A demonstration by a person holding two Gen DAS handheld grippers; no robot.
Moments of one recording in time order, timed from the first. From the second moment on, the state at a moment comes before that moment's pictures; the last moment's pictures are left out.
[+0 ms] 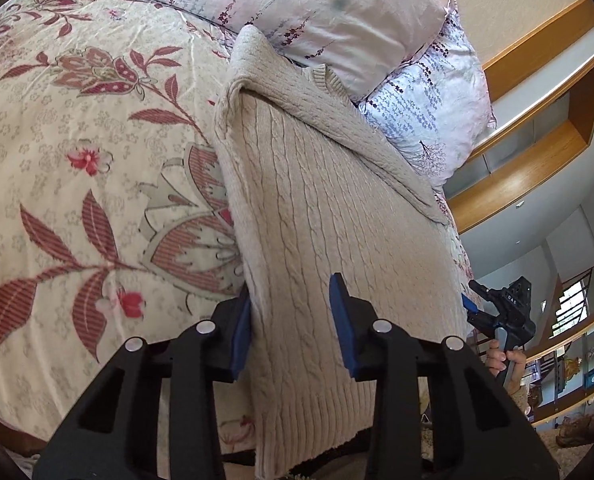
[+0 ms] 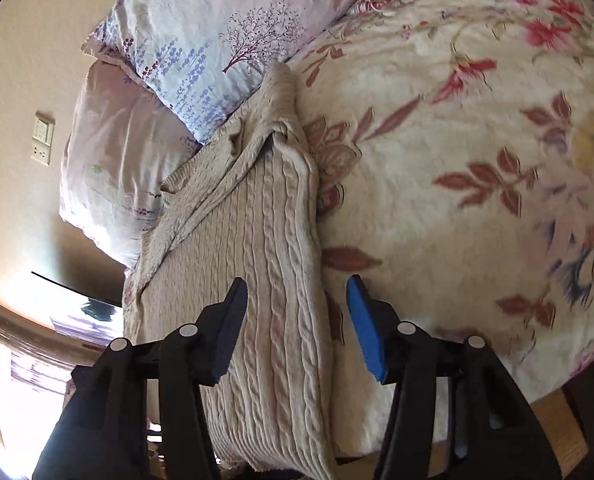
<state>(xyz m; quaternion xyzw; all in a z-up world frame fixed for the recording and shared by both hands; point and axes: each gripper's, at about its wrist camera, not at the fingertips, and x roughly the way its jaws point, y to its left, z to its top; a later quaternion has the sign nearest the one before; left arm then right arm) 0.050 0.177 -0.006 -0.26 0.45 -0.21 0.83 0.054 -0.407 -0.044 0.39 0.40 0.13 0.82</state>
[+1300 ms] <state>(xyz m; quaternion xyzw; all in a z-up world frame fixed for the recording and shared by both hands) 0.149 0.168 0.120 -0.21 0.30 -0.17 0.92 0.083 -0.357 0.079 0.21 0.16 0.13 0.96</state>
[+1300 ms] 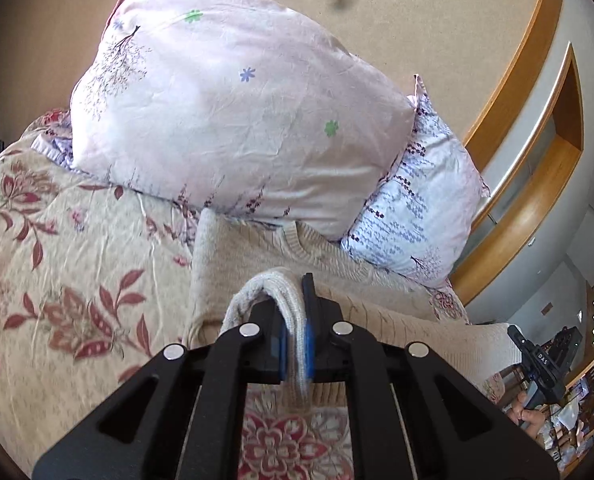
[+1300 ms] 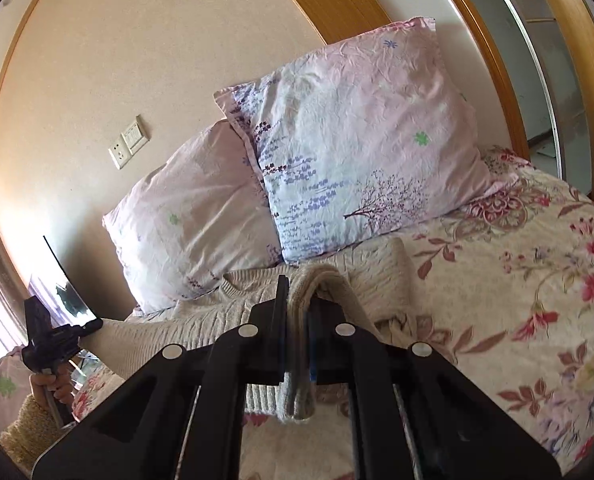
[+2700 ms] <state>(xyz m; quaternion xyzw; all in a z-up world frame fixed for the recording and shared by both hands) 0.333 0.156 0.011 -0.36 0.39 -0.10 0.84 0.286 -0.383 0.014 0.38 0.31 0.12 0.86</state>
